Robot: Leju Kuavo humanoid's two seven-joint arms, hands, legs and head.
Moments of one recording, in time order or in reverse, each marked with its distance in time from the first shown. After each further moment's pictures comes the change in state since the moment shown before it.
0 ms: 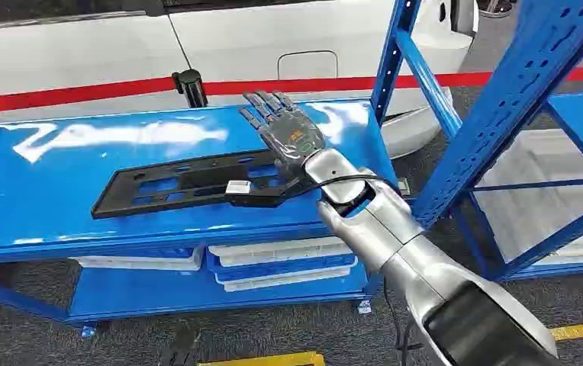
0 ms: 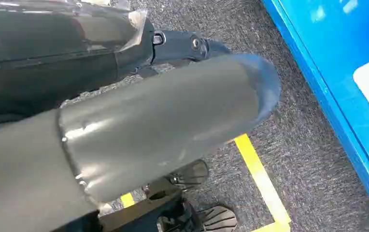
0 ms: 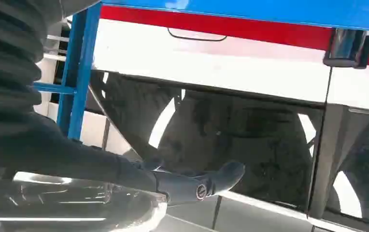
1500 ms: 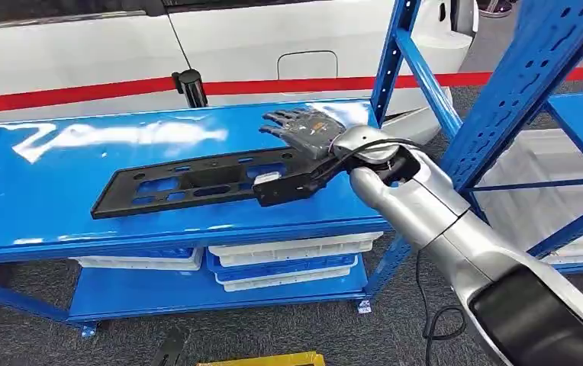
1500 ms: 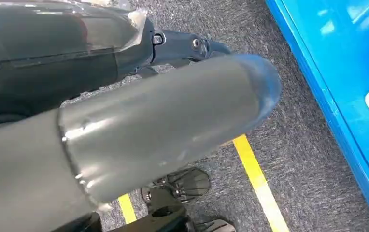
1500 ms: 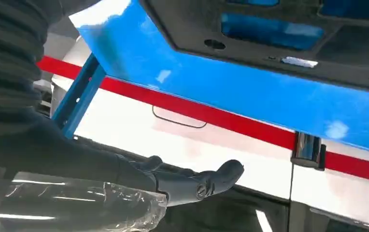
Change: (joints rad) left arm 0.009 0.016 0.064 0.000 -0.018 0.013 -0.016; right arm -0.104 -0.179 0.095 -0.200 -0.401 0.549 -0.124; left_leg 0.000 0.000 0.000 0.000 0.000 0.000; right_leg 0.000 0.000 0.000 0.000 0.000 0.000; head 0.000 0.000
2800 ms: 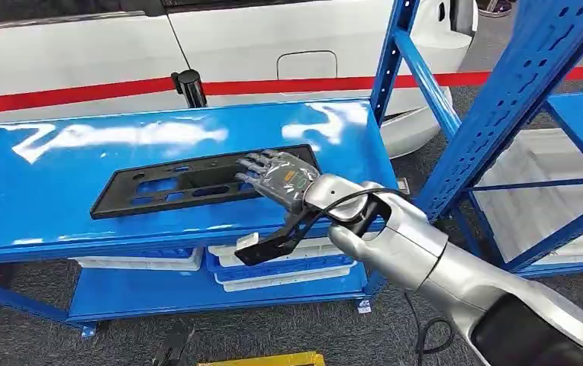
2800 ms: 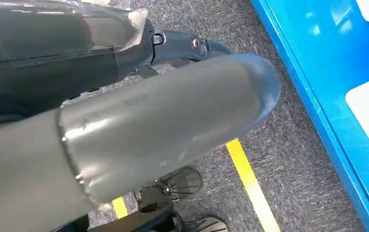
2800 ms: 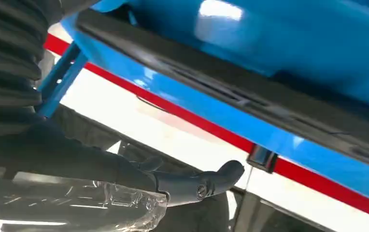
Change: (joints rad) left arm -0.023 -0.021 0.017 -0.008 -0.031 0.000 0.009; right arm 0.099 -0.023 0.225 -0.188 0.068 -0.075 0.122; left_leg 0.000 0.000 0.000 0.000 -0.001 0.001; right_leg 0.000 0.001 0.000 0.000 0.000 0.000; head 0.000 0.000
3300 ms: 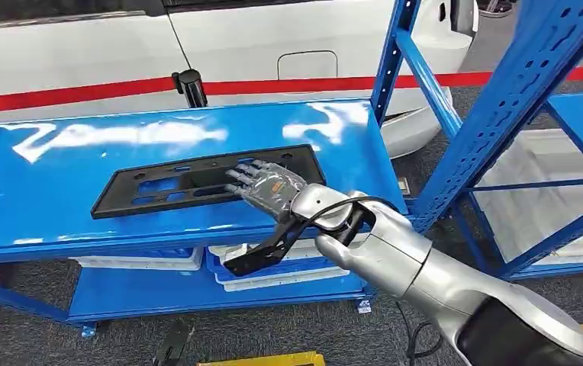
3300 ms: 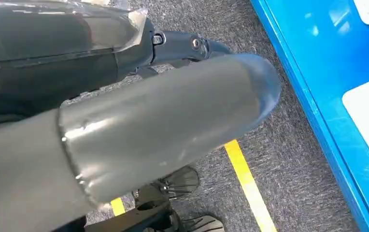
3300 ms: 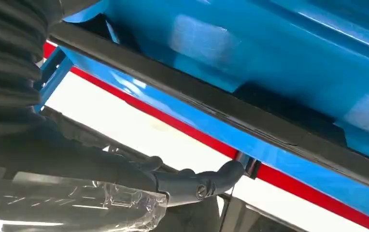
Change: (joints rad) left arm -0.001 -0.005 0.011 -0.006 -0.001 0.001 0.000; right arm 0.013 0.047 0.016 0.045 0.008 -0.003 0.004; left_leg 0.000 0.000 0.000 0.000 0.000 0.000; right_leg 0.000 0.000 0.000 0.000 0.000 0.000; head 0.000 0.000
